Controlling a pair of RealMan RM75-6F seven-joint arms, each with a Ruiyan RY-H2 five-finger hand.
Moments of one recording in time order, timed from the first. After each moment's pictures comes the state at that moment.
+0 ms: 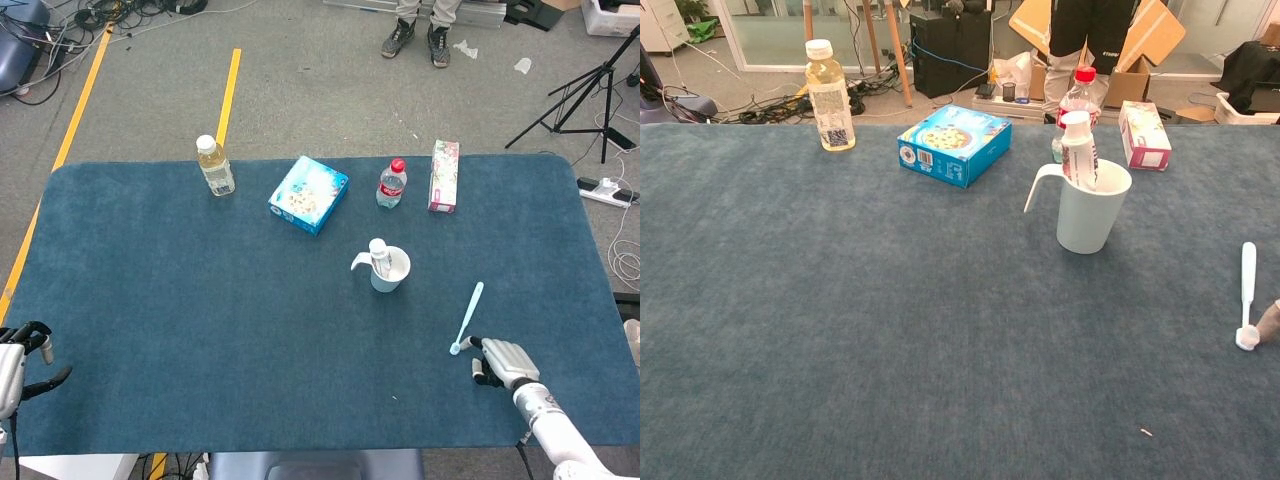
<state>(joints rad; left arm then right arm) -0.05 -1.09 -0.06 -1.65 1.48 1.54 0.13 0.45 -1.15 -0.04 -1.83 -0.81 0.85 -0.26</state>
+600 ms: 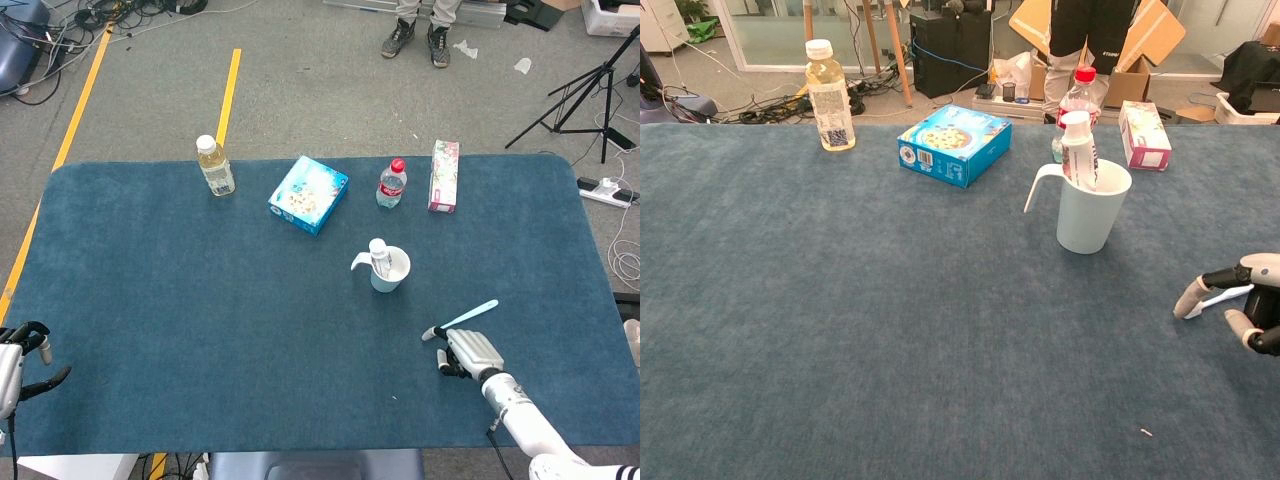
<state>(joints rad) -0.04 -1.08 -0.06 -1.66 1.48 1.55 0.12 0.49 -1.22 0.00 -1.84 -0.90 0.87 -0.22</state>
